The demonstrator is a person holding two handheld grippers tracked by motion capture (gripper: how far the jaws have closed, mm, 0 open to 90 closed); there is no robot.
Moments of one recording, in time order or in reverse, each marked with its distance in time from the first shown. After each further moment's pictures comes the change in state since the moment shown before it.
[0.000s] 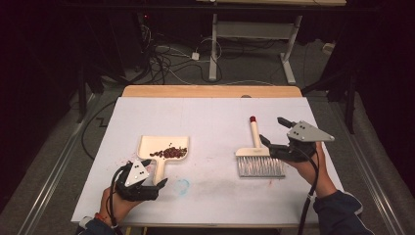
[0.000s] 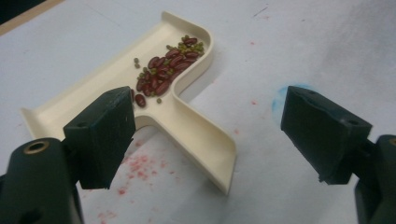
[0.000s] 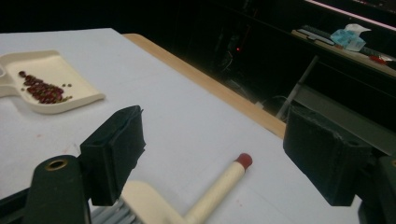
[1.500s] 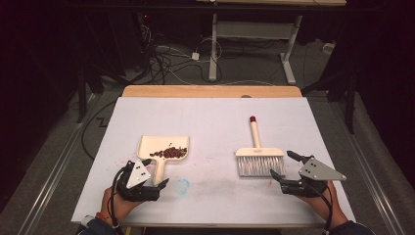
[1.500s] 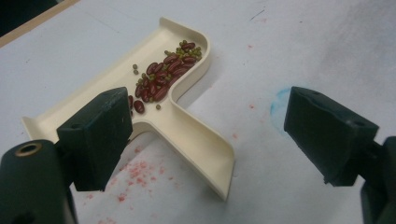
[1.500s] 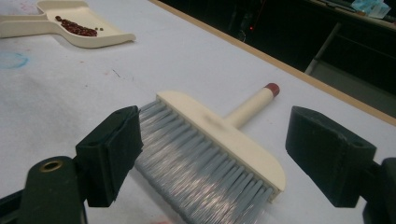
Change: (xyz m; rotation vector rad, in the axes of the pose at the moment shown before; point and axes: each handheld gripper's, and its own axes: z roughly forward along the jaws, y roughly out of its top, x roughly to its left) left arm -0.004 0.002 0.002 -0.006 0.004 0.031; right arm 0.026 -0.075 -0.042 0.049 0.043 0.024
